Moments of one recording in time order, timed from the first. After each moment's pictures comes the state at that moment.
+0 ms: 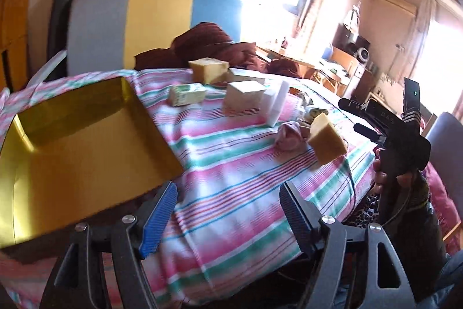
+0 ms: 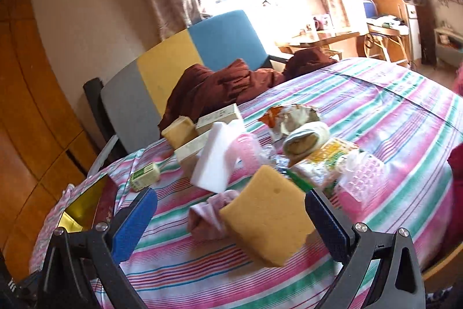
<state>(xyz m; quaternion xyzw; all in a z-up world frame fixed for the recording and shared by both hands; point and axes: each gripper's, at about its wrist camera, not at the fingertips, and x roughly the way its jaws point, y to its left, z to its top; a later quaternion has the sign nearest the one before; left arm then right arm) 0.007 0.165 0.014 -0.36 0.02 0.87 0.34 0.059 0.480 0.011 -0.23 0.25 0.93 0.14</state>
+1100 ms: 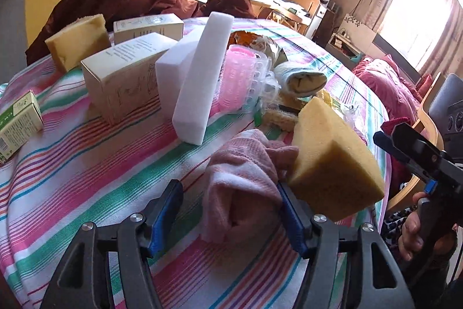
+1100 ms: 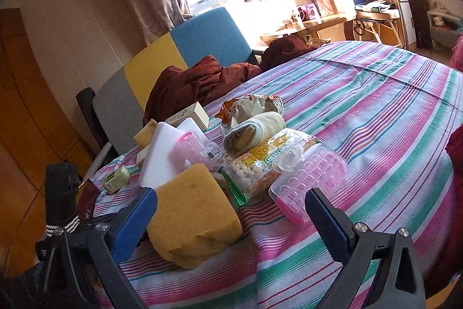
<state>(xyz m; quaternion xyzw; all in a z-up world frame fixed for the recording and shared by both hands) -0.092 0.376 -0.077 -0.44 0.10 0.77 0.45 0.077 0.547 -0.032 -0.23 0.27 0.93 0.13</state>
